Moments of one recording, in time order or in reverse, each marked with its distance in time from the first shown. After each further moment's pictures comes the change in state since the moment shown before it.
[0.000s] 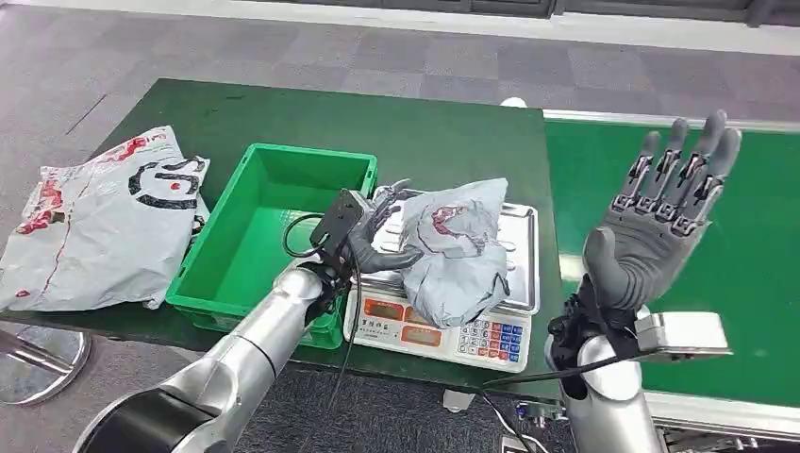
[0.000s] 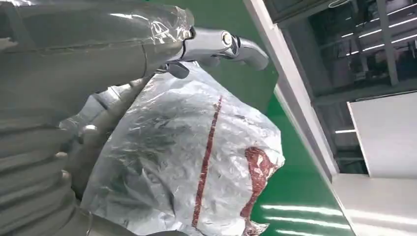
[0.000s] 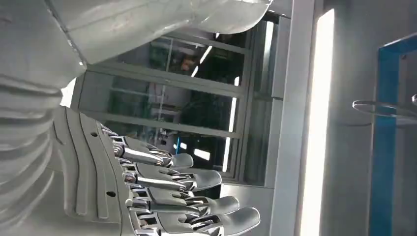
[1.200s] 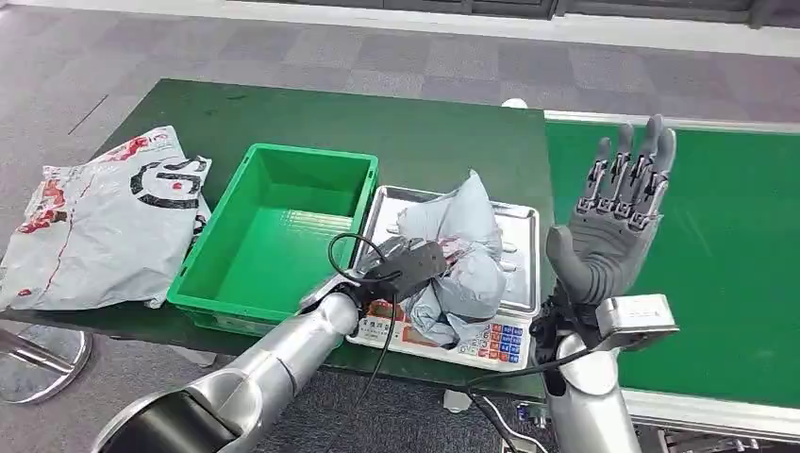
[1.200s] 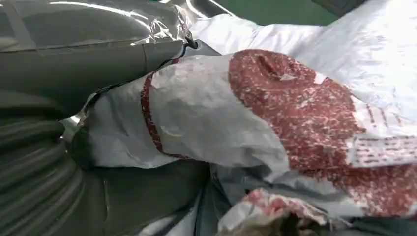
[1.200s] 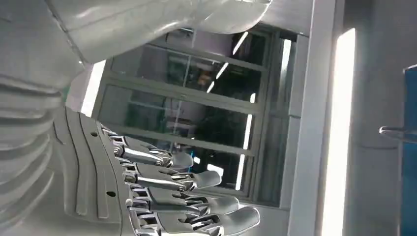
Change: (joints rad) left arm 0.007 -0.049 -0.249 0.081 -0.321 0.224 0.290; right arm 0.002 0.068 -0.015 0.085 0.069 0.080 0.015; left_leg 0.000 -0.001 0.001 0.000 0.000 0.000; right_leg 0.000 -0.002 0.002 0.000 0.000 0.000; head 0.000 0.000
